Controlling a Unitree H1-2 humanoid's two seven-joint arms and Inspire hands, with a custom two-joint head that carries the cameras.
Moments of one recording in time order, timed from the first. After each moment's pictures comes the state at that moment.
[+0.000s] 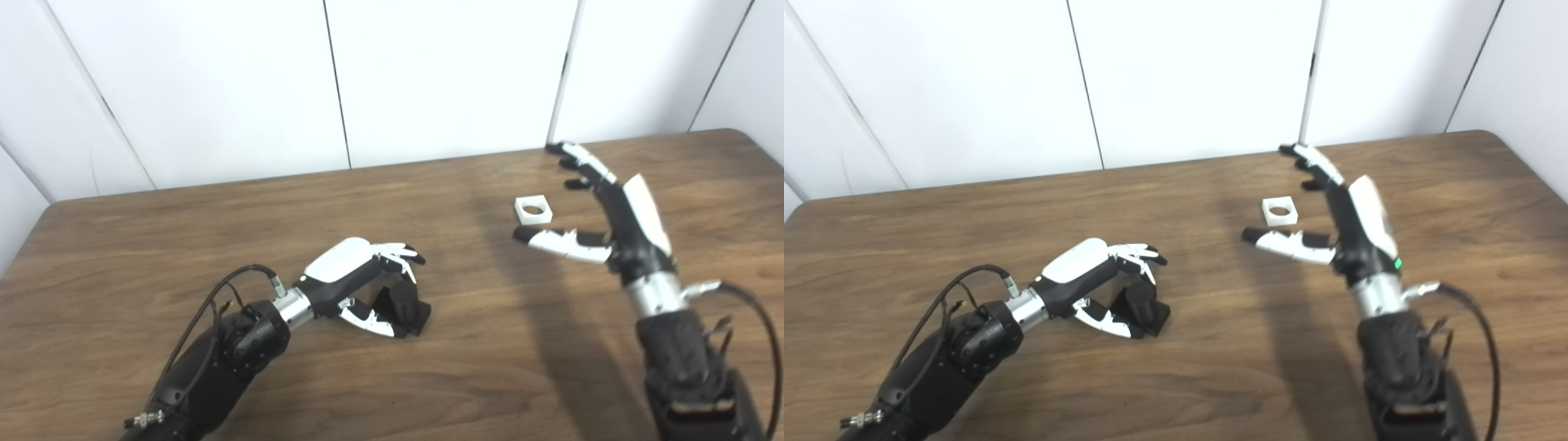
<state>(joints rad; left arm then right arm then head) -0.54 0.36 -0.58 0.42 0.47 -0.46 -0.16 -0.18 -0.27 -0.04 -0.37 -0.47 0.19 0.03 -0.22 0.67</state>
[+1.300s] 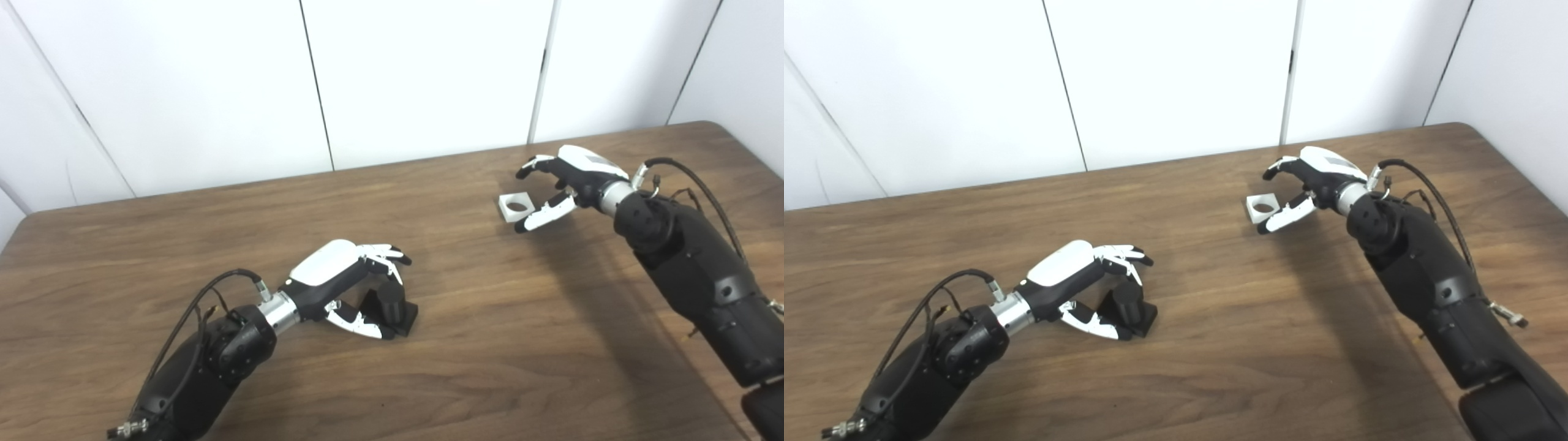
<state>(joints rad) -0.54 0.36 -0.59 0.42 0.47 -0.46 -0.15 -0.60 -0.56 0.26 0.33 -0.61 0.21 0.35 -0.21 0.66</state>
